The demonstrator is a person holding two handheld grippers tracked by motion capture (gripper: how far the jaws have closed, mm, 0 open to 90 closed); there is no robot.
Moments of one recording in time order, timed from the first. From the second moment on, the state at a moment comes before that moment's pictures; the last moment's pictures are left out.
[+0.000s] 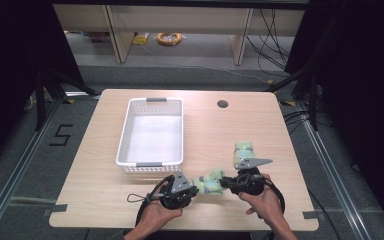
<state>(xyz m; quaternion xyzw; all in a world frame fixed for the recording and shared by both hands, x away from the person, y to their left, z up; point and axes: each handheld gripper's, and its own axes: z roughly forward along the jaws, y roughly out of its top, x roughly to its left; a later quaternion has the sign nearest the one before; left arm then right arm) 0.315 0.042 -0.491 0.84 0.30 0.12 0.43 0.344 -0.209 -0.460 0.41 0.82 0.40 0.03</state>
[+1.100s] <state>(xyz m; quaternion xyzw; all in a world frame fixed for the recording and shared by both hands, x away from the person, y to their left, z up) 0.294 0.057 -0.496 0.83 0.34 0.07 0.43 0.331 -0.251 -0.460 0.45 0.80 0.40 0.09</state>
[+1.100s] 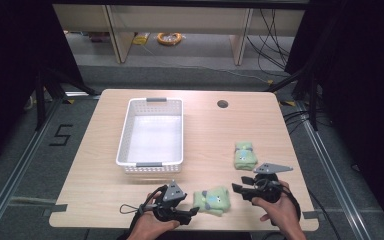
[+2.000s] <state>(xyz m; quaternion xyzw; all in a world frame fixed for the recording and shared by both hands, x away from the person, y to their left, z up) 0.295 0.089 -0.494 0.82 0.37 0.05 0.43 0.445 -0.276 -0.464 0.53 0.79 0.29 0.10</state>
